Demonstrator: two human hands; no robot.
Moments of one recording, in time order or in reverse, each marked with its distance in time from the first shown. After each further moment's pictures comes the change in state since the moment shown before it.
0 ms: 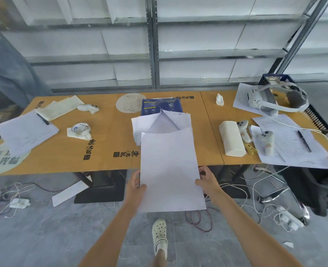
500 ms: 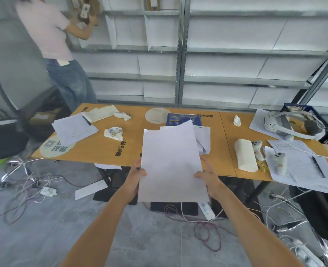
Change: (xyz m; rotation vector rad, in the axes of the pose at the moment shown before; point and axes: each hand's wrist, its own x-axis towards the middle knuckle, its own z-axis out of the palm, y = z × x) left_hand -0.079 0.043 -0.147 -0.321 -0.015 0.038; right_hand -0.087 -0.083 0.096 0.121 -0.314 -0.169
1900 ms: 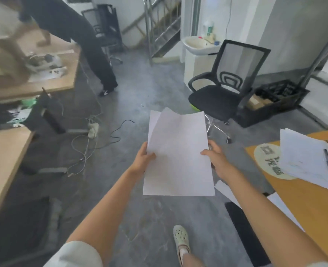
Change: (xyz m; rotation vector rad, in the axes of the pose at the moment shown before) left_hand -0.157 0.000 -0.519 -0.288 0.964 0.241; right_hand 0.057 0.001 0.660 -0.479 -0.957 -0.038
